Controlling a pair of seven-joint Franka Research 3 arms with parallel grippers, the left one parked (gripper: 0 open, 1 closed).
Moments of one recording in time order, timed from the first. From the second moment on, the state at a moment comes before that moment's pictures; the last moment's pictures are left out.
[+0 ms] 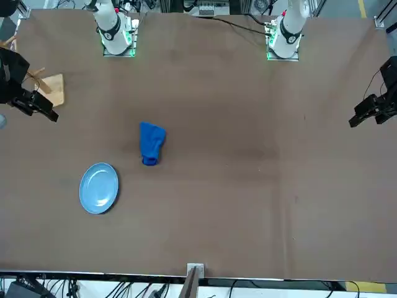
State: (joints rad) arm -0.02 0.13 0.07 -1.39 -0.02 1.52 0.23
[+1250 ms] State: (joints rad) arm -0.01 0.09 0.07 -1.43 -0.01 1.48 0.26
